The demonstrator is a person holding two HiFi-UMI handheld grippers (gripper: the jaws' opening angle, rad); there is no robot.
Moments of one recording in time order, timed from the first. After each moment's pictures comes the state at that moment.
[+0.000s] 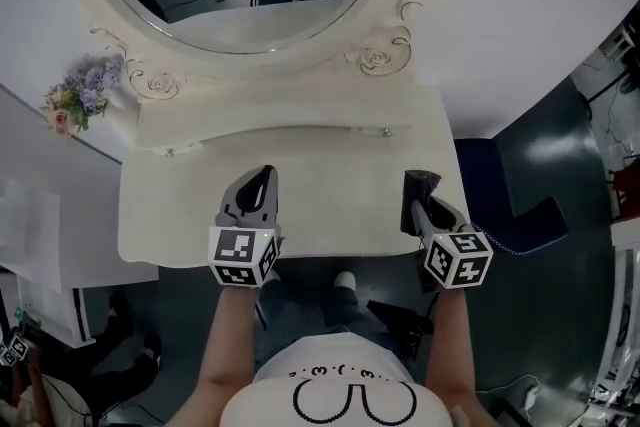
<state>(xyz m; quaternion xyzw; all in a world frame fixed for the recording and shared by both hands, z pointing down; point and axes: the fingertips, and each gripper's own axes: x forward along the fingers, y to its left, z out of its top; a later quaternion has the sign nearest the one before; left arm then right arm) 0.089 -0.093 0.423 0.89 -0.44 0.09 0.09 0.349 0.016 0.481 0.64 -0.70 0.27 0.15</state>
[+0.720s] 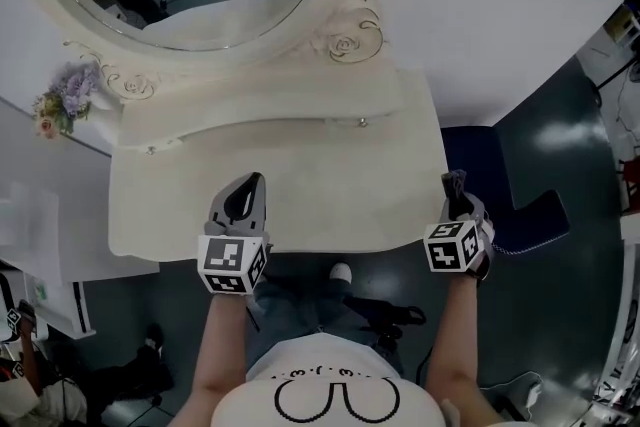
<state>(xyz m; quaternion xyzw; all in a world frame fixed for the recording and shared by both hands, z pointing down) 0.138 -0.067 0.443 0.88 -0.45 0.13 0.08 0.505 0.052 0.552 0.66 -0.55 0.13 0.49</state>
